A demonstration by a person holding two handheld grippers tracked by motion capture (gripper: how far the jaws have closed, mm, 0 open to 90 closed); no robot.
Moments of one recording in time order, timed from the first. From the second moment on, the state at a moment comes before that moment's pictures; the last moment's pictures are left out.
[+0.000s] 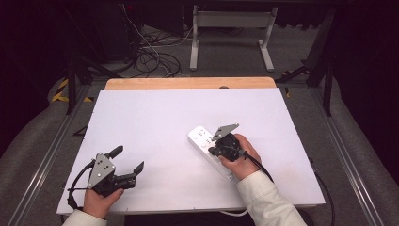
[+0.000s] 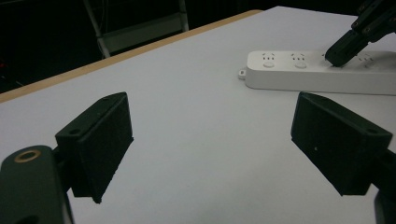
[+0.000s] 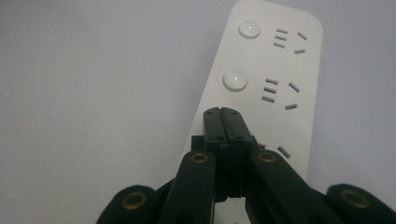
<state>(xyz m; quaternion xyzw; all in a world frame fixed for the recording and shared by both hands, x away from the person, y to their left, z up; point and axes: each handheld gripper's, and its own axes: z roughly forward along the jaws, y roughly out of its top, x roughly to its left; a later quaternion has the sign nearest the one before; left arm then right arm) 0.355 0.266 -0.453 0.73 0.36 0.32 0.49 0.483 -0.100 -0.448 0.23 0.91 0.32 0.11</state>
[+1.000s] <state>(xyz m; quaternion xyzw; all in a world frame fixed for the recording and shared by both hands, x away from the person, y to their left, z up) 0.355 0.265 -0.453 0.73 0.36 0.32 0.49 0.483 -0.101 -0.449 0.24 0.91 0.32 0.11</state>
